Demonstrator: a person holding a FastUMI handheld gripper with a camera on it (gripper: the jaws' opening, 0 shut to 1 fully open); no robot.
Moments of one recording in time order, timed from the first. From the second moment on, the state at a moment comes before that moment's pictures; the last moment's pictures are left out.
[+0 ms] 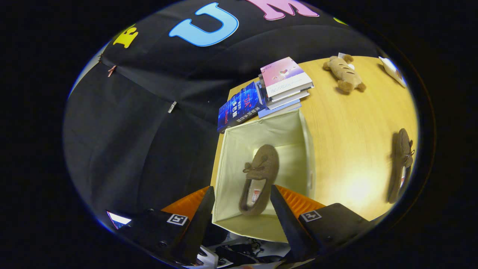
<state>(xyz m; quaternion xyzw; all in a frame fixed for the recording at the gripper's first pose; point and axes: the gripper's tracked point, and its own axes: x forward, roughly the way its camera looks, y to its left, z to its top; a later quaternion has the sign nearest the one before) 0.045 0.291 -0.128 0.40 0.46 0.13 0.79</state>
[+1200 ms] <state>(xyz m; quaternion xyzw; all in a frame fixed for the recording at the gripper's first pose) -0.102 -0.056 -0.349 0.28 0.57 -0.08 0.77</state>
